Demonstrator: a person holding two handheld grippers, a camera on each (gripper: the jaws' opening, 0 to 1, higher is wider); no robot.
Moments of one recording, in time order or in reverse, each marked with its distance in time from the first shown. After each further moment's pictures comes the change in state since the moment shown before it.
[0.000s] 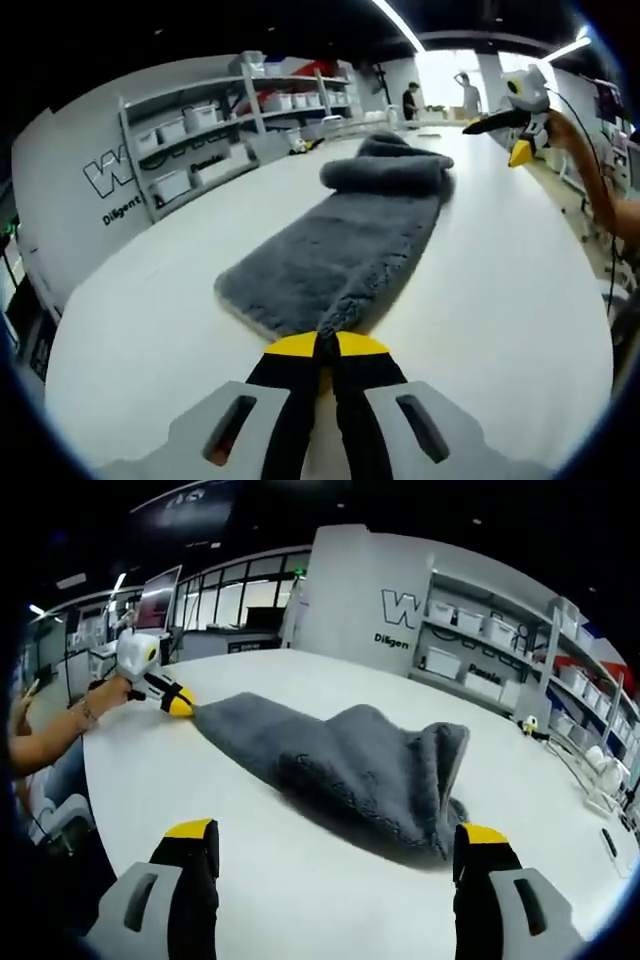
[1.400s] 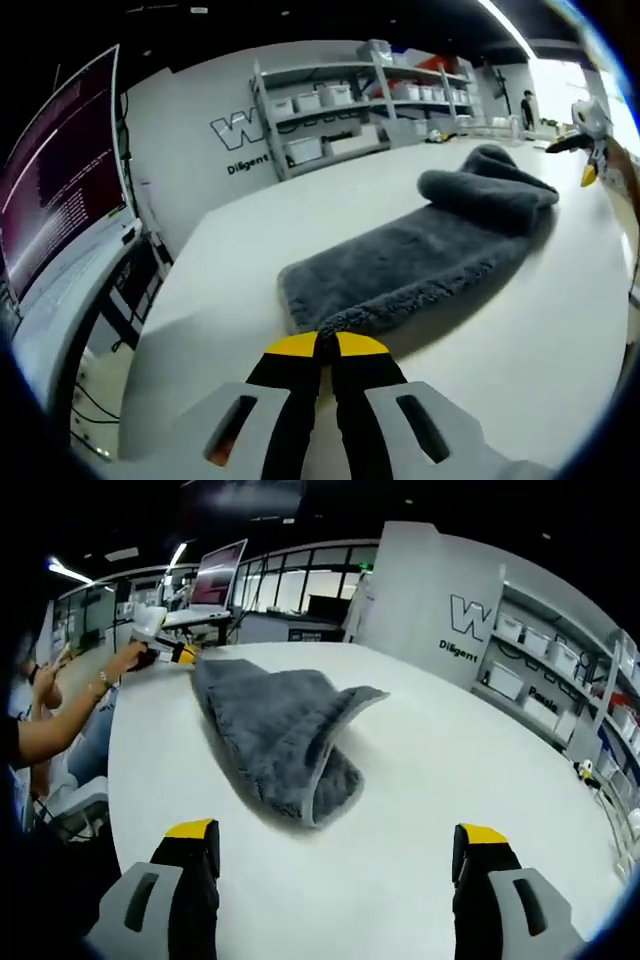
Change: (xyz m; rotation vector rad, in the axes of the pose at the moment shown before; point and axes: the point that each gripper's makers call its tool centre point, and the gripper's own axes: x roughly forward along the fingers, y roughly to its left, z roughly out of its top) left arm -0.199 0.155 -0.123 -0.198 0.067 0.495; right arm 0.064 0.110 0.042 -0.160 0.023 0.231
